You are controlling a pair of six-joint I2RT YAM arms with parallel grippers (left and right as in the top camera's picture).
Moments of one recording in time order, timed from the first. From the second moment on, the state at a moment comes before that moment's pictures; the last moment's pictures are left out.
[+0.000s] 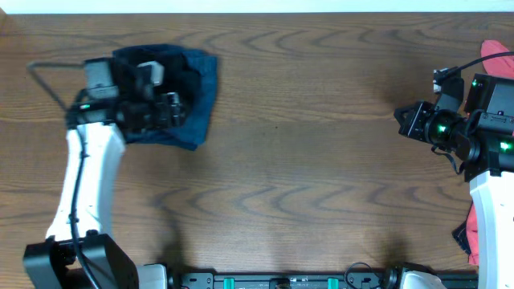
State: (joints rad) left arm 0.09 1.53 1.22 -0.73 0.38 0.00; right arm -0.17 1.24 1.18 -0.85 -0.47 0.24
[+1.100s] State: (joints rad) left arm 0.05 1.53 1.37 -0.85 -0.01 -0.02; right arm -0.17 1.24 1.18 -0.87 -0.51 0.14
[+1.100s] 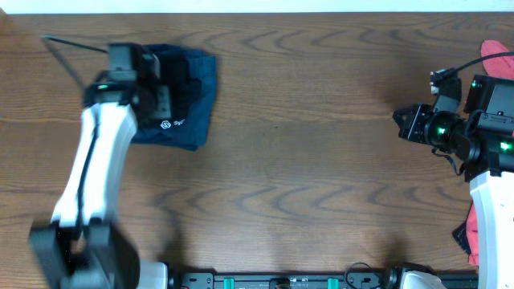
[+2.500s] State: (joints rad) left arm 0.05 0.86 1.44 -1.24 -0.01 -0.04; right arm -0.15 0.73 1.31 -0.98 -0.48 -0.15
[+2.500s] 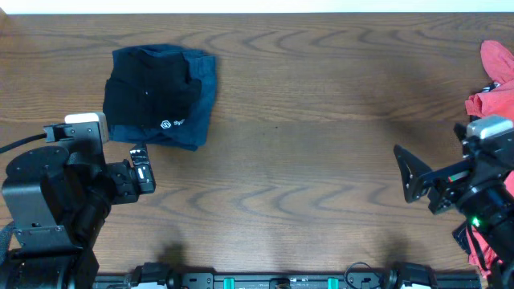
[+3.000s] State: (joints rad) left arm 0.05 0.86 1.44 -1.24 -0.01 -0.04; right arm -0.03 0.26 0.46 -0.49 -0.42 -0.27
